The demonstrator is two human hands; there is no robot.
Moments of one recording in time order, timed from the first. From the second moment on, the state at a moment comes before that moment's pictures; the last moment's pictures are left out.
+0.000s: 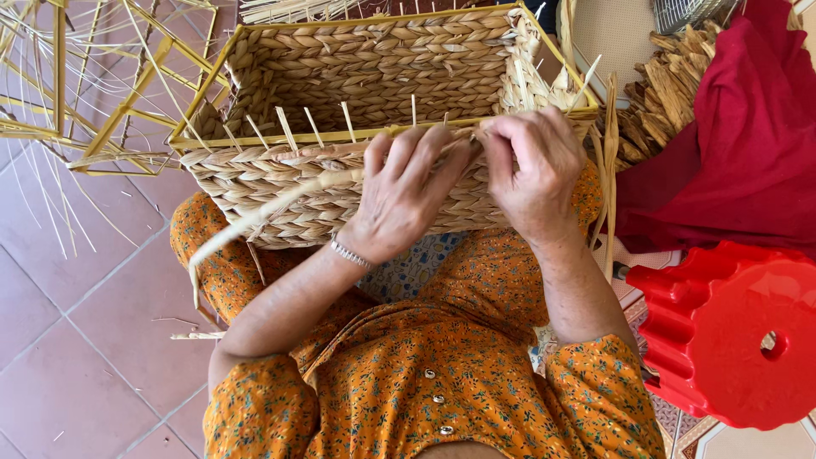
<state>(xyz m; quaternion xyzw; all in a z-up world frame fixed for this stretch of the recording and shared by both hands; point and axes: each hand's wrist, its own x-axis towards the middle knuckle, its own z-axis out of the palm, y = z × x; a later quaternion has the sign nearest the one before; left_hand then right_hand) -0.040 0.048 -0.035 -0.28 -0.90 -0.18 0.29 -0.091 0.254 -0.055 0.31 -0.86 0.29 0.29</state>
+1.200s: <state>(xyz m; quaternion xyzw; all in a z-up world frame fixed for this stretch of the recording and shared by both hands) -0.009 0.050 -0.025 -0.24 -0.95 -0.06 0.19 -0.097 0.244 -0.027 0.36 -0.85 0.32 0.21</state>
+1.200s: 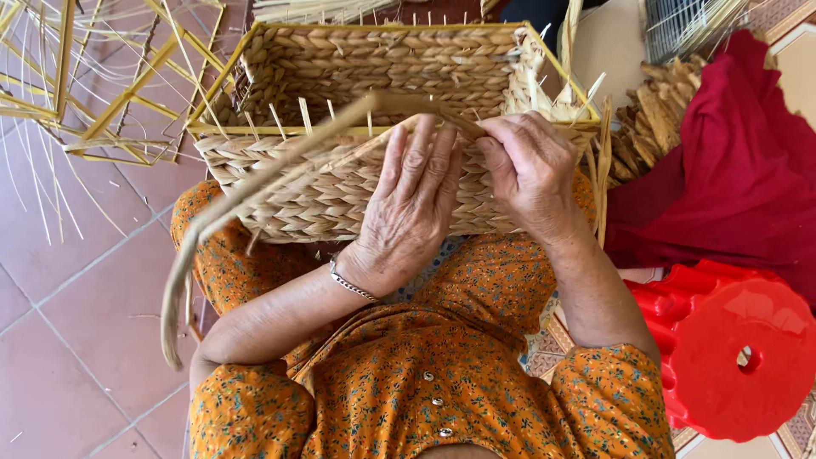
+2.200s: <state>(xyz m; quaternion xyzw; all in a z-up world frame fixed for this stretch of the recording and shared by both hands) -0.042 0.047 -0.067 -0.28 -0.89 -0.28 0.22 -0.092 0.229 -0.029 0.31 -0.85 0.36 0.21</state>
